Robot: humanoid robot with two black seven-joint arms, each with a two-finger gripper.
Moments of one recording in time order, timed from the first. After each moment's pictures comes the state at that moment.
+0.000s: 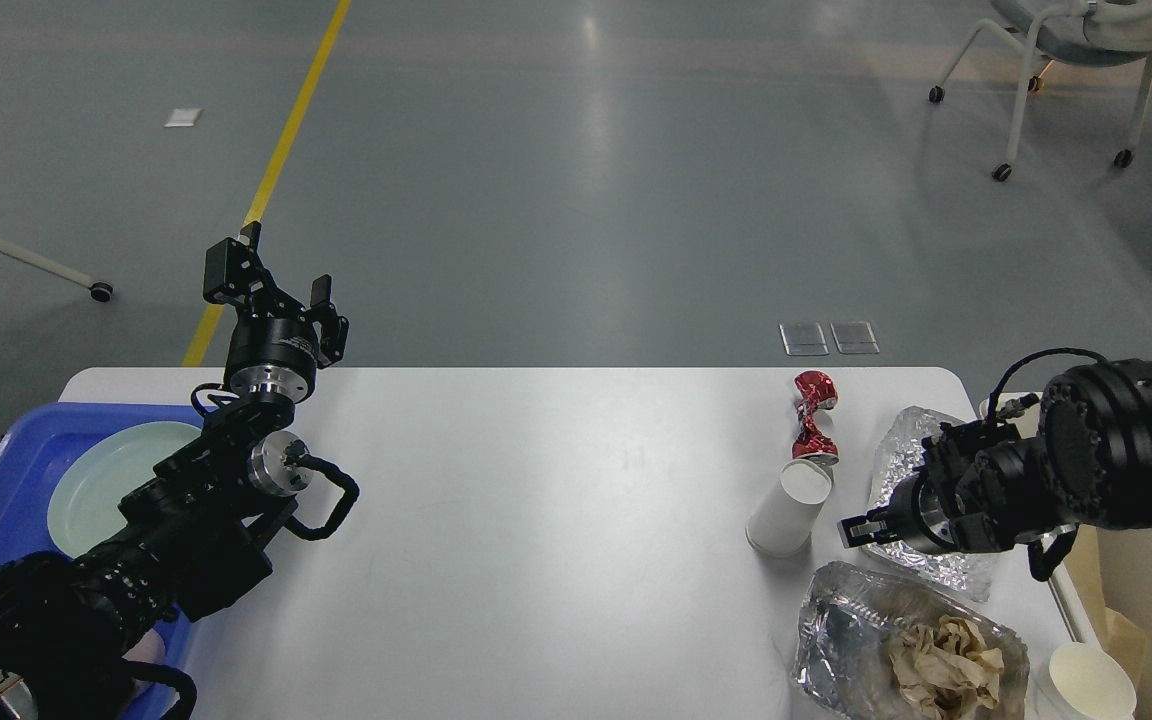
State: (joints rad) left arm -0.81 0.07 -0.60 -0.34 -0.13 -0.13 -0.66; right arm 1.34 -0.04 -1.58 1.00 -0.17 -0.04 0.25
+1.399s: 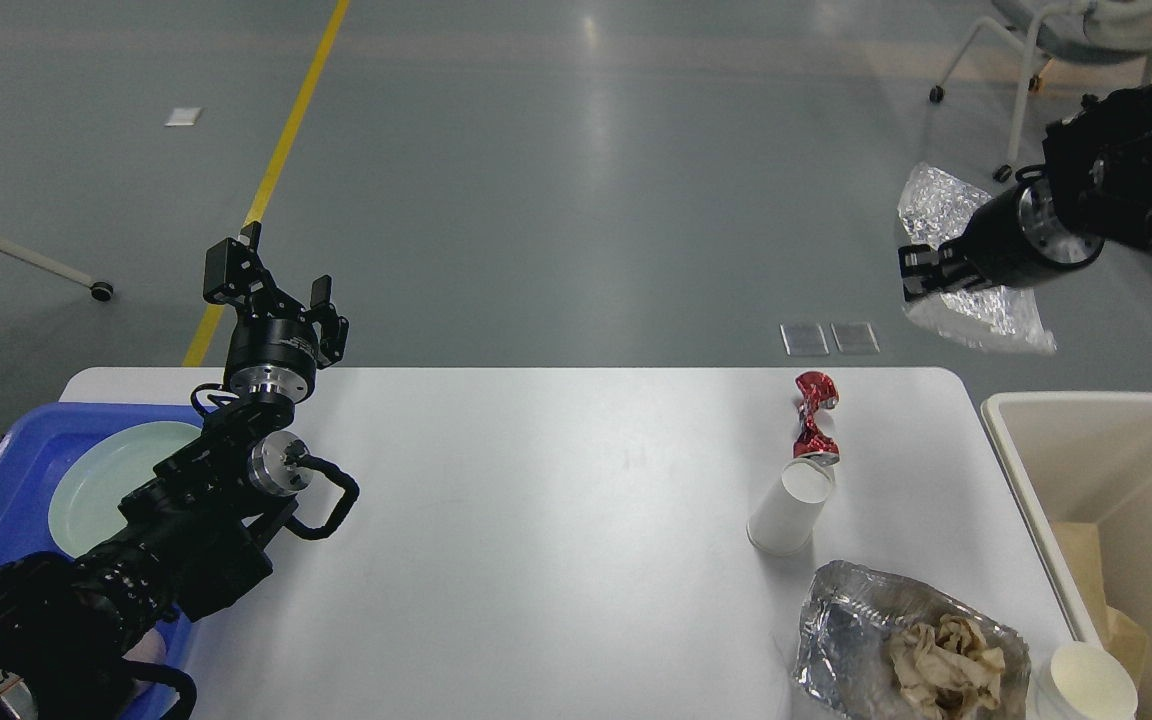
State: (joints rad) left arm -0.81 0.07 -0.60 -0.34 -0.13 -0.13 -0.66; right arm 1.95 -0.23 -1.57 0.93 -0.17 0.54 0.46
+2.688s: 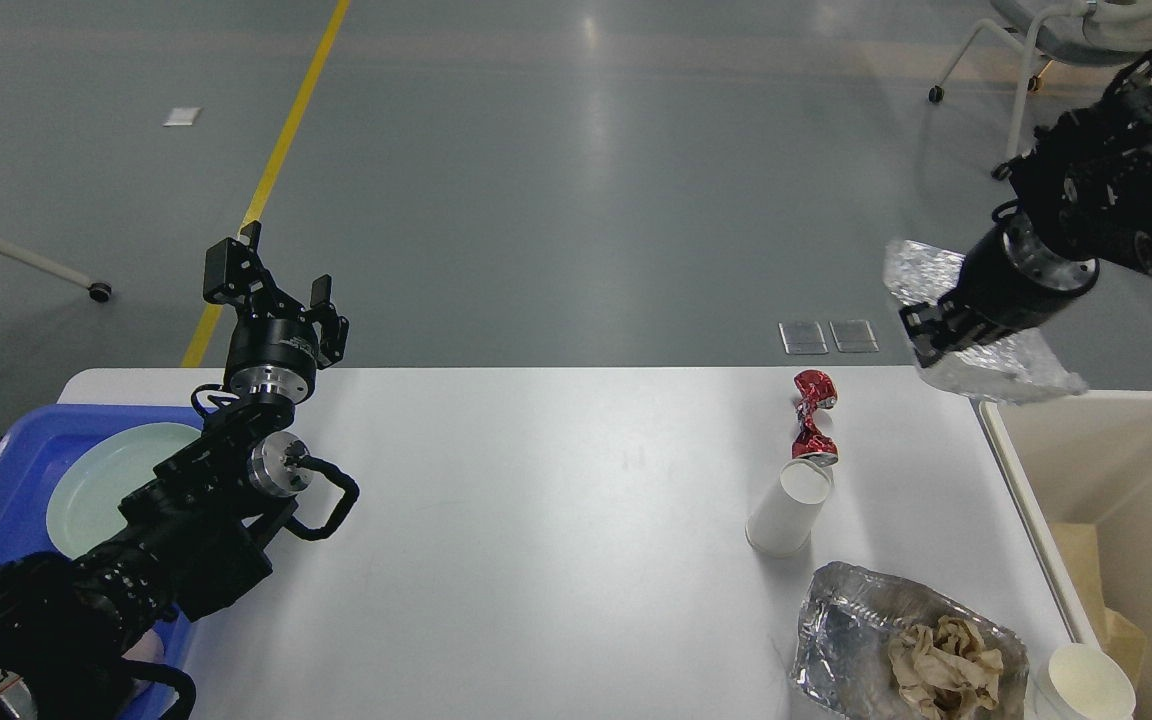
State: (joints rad) left arm -0.81 0.07 -0.60 -0.34 -0.13 -0.13 -0.66; right arm 1.78 -0.23 -1.58 0.88 -0.43 0.57 0.46
